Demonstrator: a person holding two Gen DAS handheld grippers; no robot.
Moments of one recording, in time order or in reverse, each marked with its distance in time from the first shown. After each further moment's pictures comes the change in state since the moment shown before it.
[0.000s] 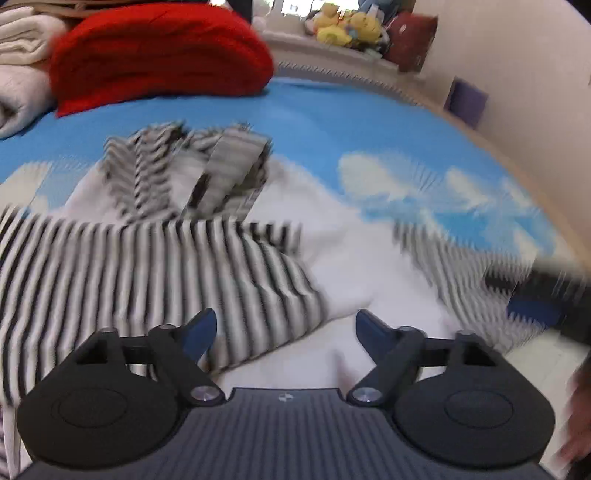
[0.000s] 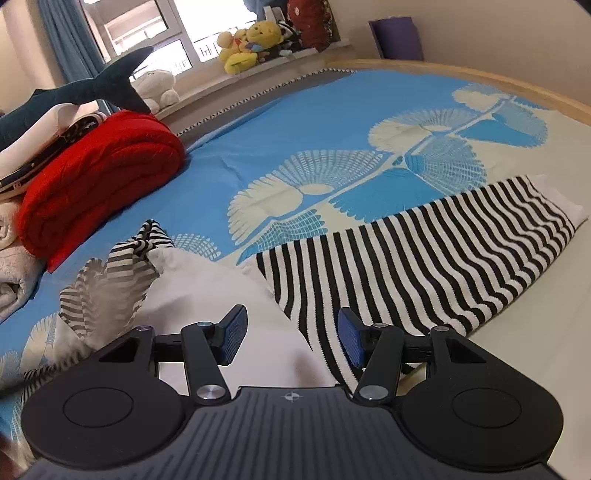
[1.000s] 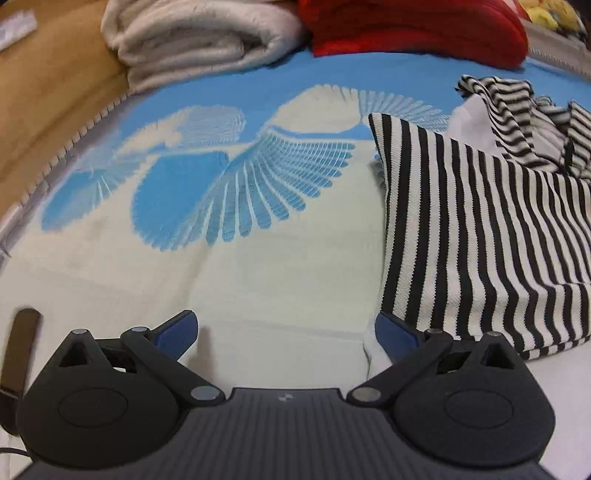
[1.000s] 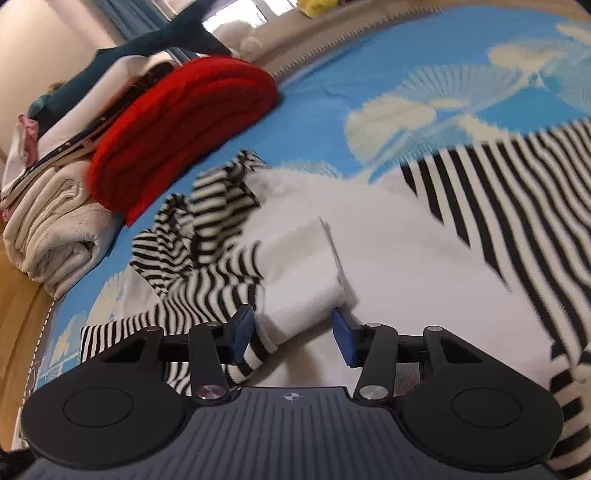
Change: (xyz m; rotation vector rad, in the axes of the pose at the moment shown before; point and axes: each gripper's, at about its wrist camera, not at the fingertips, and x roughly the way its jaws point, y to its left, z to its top) left arm -0.019 0.229 -0.052 -0.220 0.115 0.597; right arm 0.088 0.053 -0.048 0.017 0.168 0.312
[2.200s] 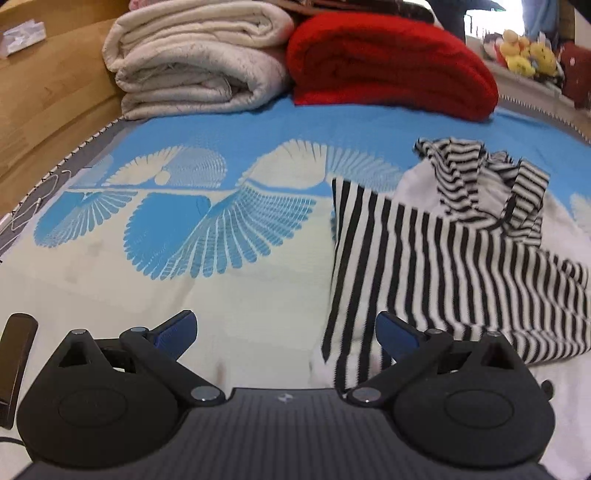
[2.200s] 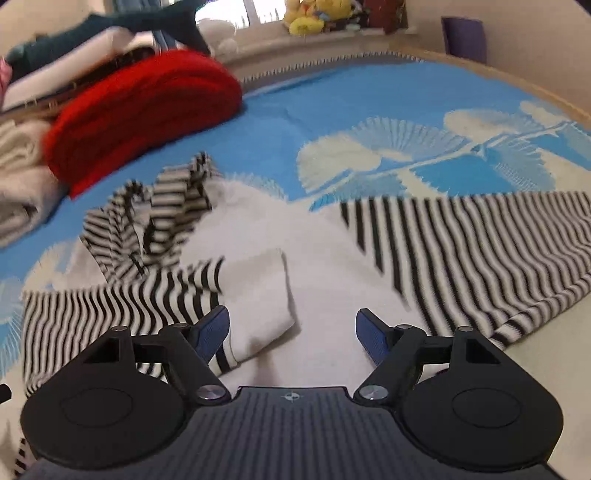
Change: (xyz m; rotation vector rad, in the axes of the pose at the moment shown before) left arm -0.066 -0.008 0.005 -0.031 -0.146 -0.079; right arm -0.064 0.037 -0.003 -0.217 -0.094 -0.286
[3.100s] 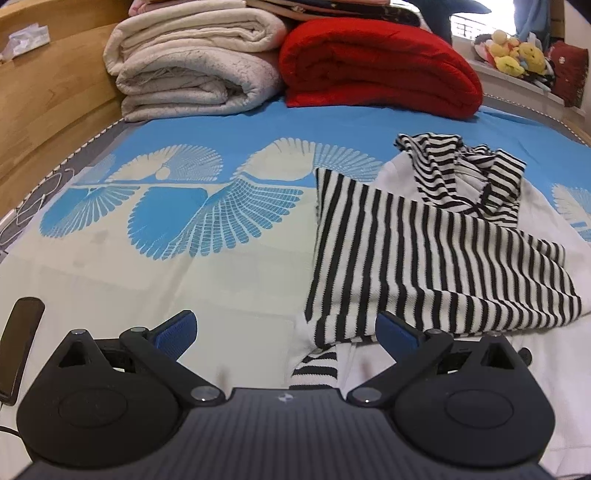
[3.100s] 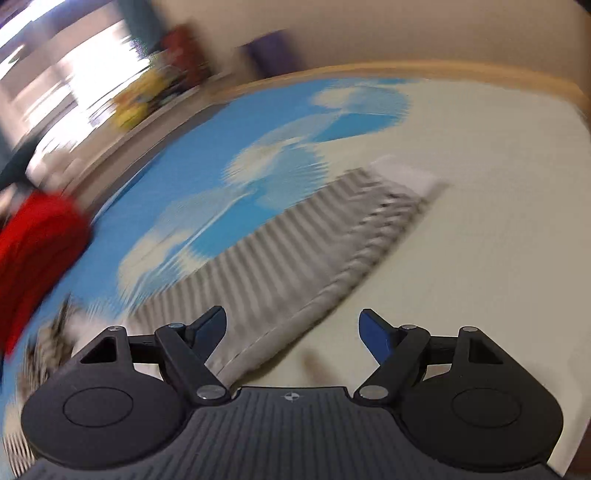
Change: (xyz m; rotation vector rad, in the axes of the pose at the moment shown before) left arm -0.027 -0.008 -0.026 0.006 0.001 -0.011; right arm -0.076 -0.223 0.000 0.616 -0.159 -0.258
